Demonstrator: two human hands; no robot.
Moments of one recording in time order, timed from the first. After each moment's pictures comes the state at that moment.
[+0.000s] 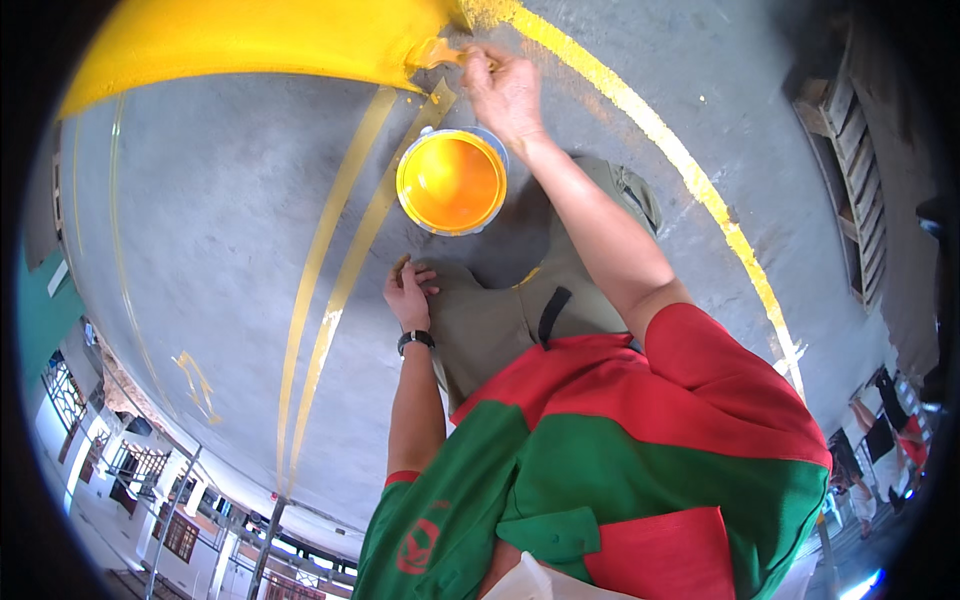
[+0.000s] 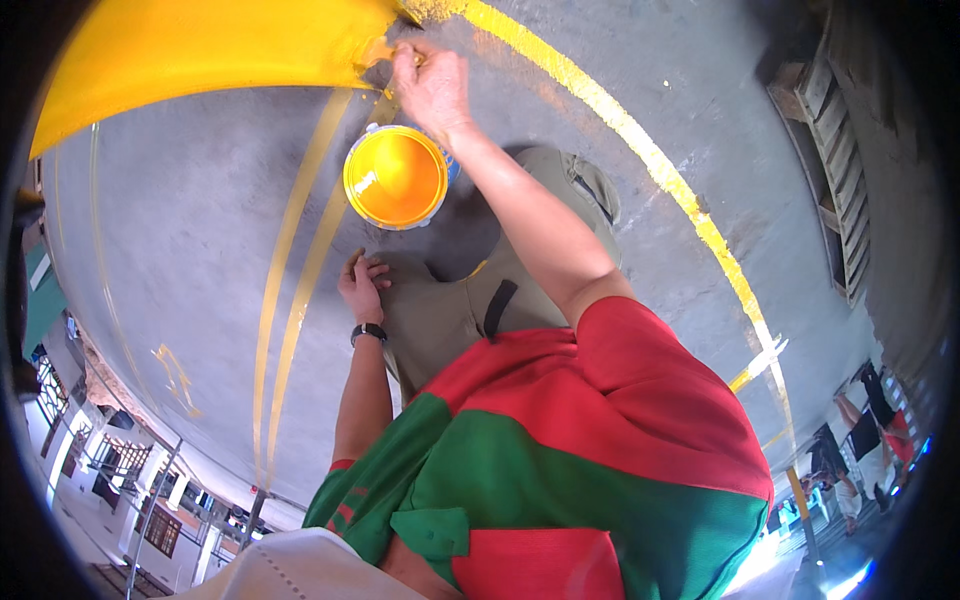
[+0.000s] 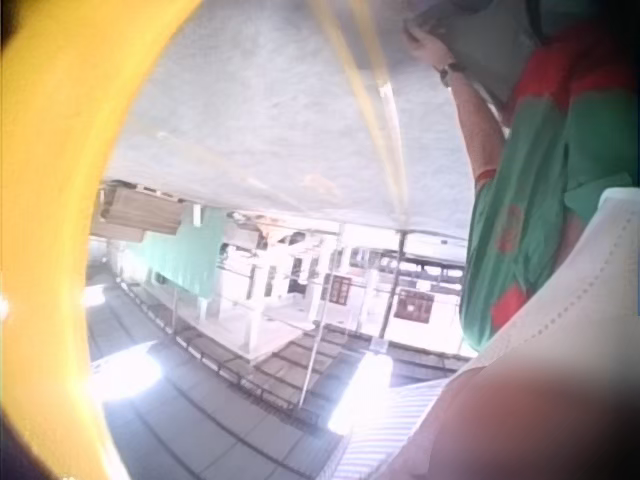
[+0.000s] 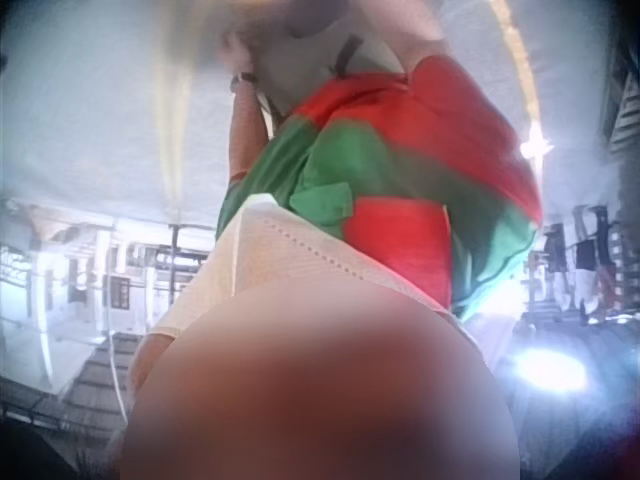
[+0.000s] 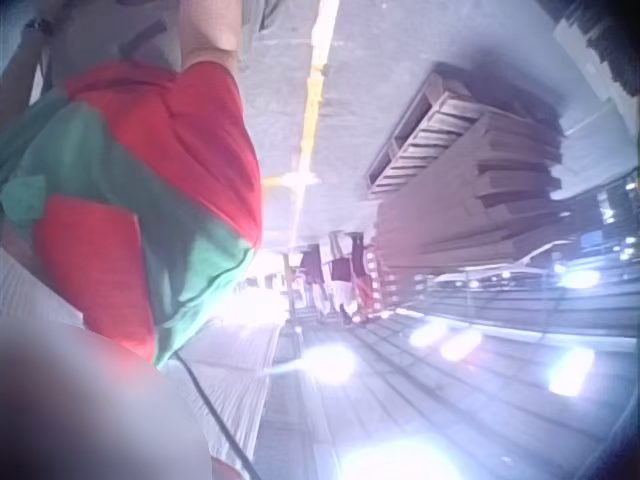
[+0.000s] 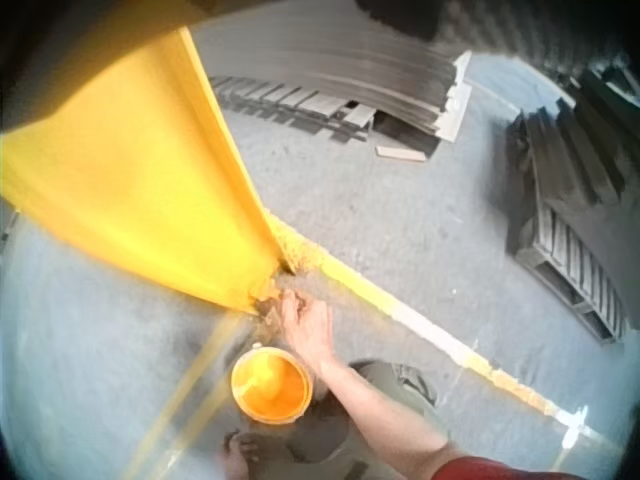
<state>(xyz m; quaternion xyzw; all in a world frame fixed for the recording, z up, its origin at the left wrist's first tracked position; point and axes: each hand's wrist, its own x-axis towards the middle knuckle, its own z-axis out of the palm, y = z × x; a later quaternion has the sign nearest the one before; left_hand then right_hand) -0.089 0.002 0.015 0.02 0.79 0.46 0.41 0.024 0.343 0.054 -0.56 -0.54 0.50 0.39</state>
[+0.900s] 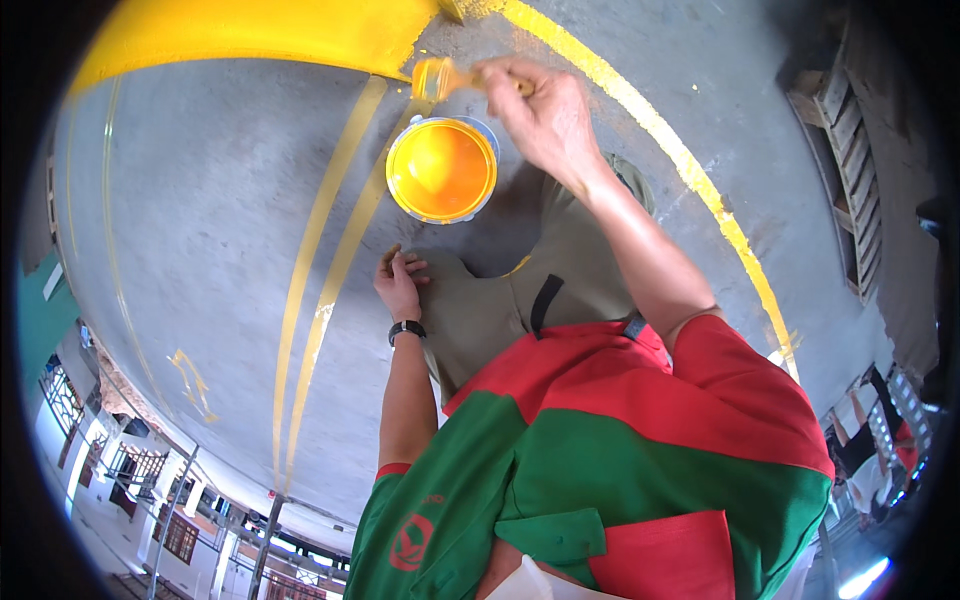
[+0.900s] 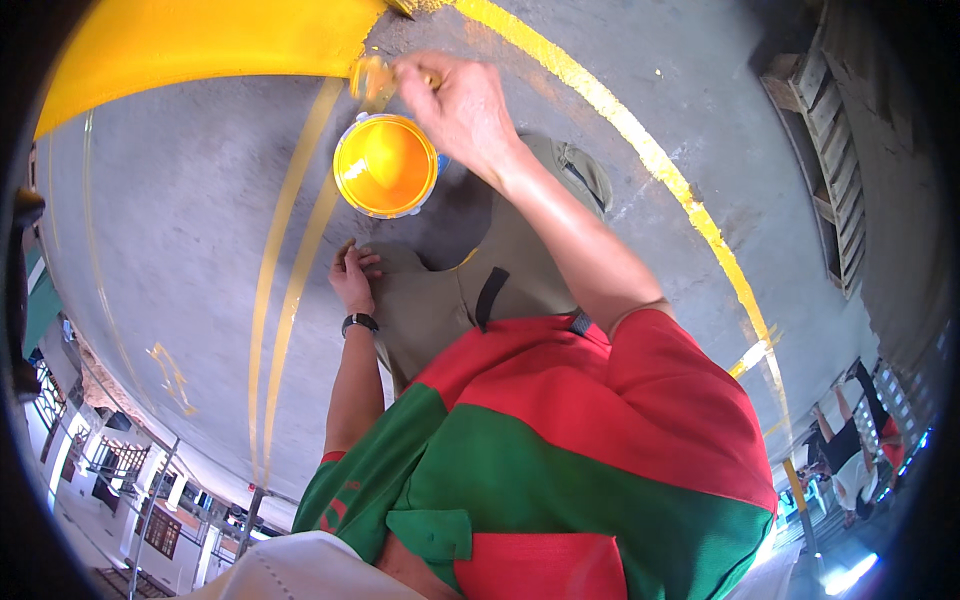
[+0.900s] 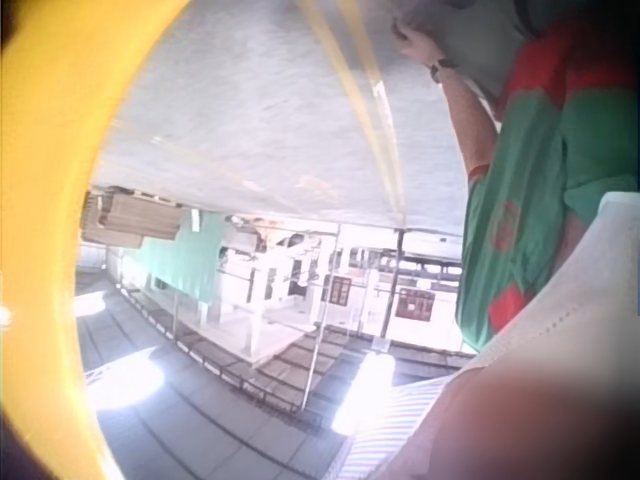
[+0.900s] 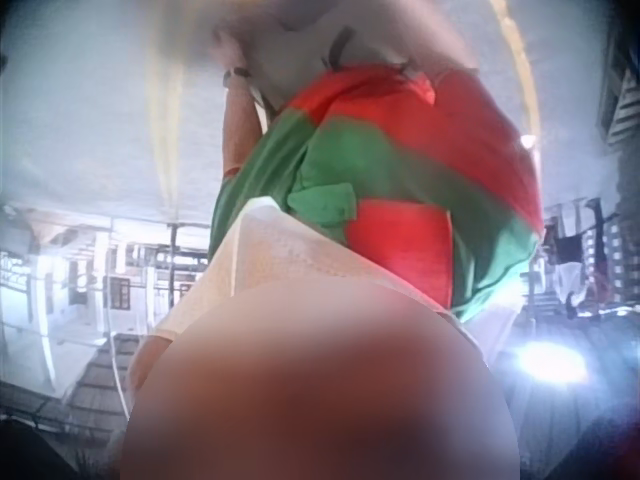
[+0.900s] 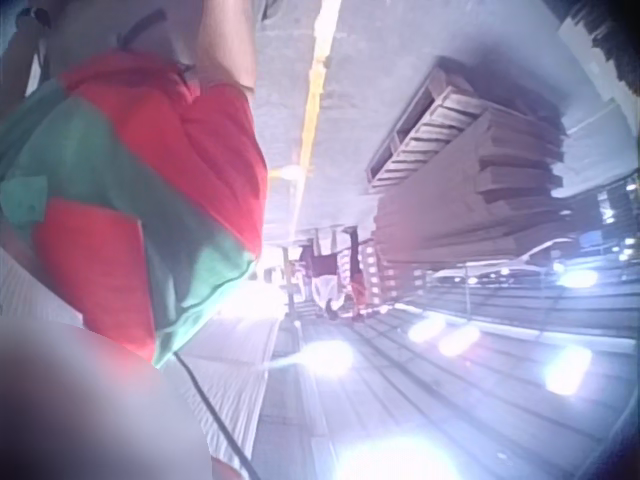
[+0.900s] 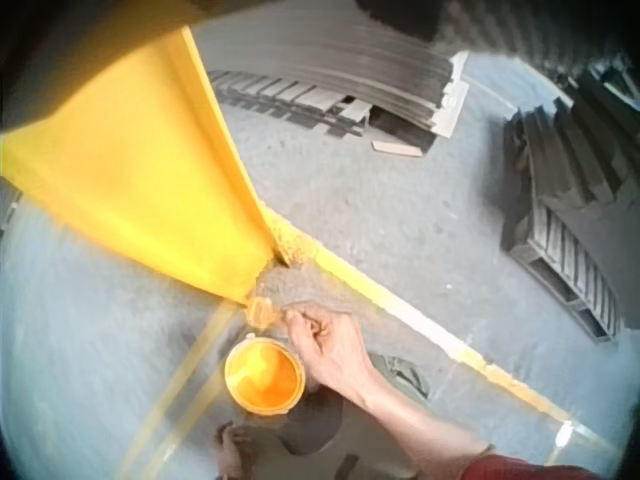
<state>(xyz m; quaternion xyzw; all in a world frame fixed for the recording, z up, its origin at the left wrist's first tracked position) -0.092 0.001 0.015 0.04 0.80 0.44 0.41 0.095 0.311 0.143 -0.47 -0.66 0.49 0.33</state>
